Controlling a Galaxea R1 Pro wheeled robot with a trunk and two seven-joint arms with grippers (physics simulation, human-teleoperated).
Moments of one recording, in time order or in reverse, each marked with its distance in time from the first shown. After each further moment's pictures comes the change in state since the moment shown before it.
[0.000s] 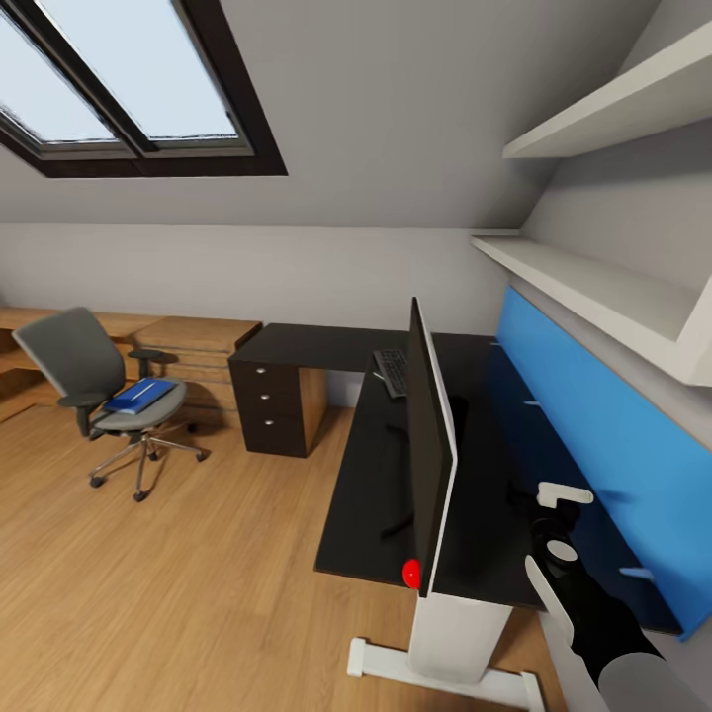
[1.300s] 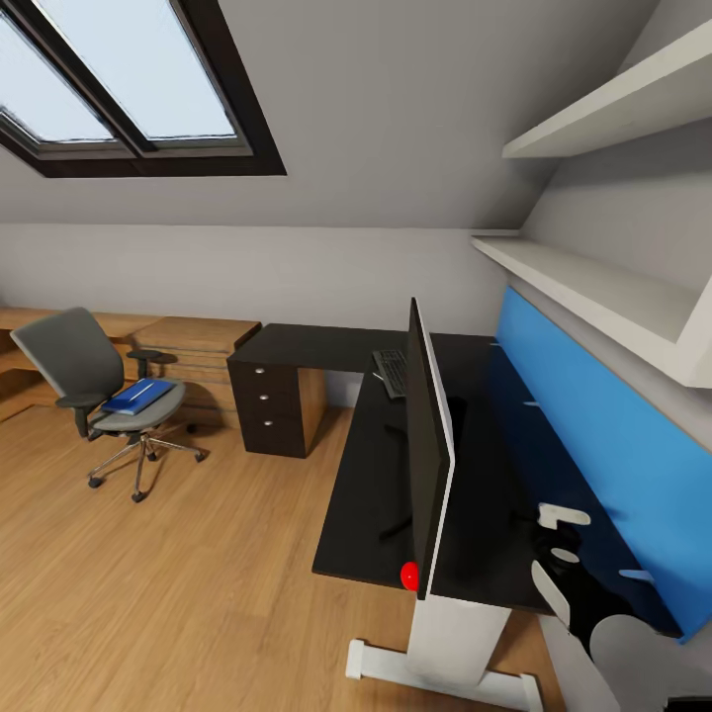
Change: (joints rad) left arm -0.001 0.053 0.253 -0.078 0.059 0.006 -0.005; right arm -0.158 -0.011 -0.012 0.443 -0.044 -0.025 0.117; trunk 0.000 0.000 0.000
